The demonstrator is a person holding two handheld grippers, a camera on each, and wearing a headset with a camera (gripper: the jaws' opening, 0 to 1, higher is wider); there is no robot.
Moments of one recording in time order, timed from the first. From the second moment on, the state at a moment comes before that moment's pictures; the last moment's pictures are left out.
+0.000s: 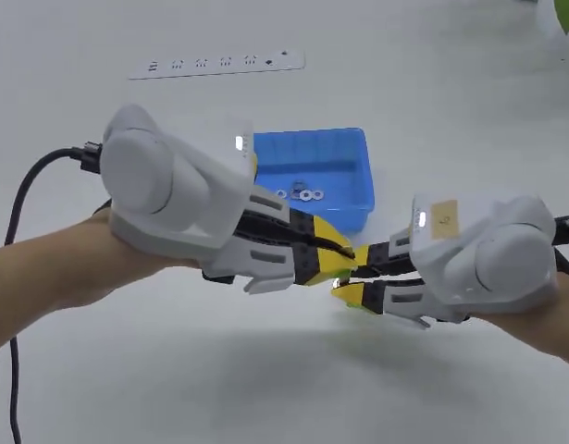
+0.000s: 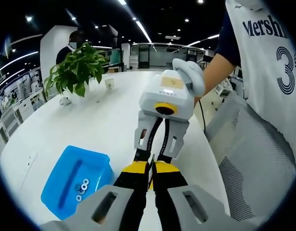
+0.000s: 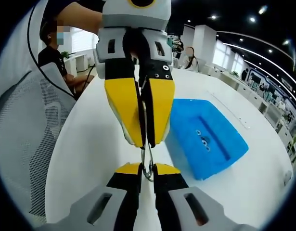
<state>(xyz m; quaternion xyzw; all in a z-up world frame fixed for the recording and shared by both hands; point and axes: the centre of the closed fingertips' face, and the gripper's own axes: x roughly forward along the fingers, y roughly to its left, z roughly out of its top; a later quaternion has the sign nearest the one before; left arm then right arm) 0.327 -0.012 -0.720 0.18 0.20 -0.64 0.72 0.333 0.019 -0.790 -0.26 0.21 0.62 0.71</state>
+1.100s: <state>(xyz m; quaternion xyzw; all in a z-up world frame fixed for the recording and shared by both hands) 0.329 0.016 -0.668 0.18 0.18 -0.62 0.74 0.340 0.043 -0.737 -0.26 0.18 0.62 0.72</state>
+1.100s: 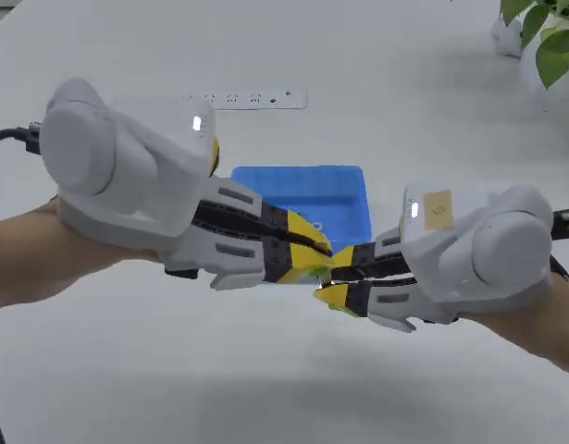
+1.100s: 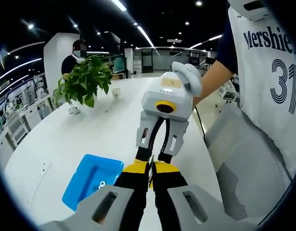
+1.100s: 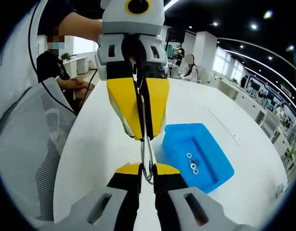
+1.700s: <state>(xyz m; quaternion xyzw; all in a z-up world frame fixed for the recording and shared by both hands) 0.366 0.033 -0.634 0.21 0.14 -0.60 0.76 0.381 0.061 -0.702 -0.29 0.14 0.62 0.71</state>
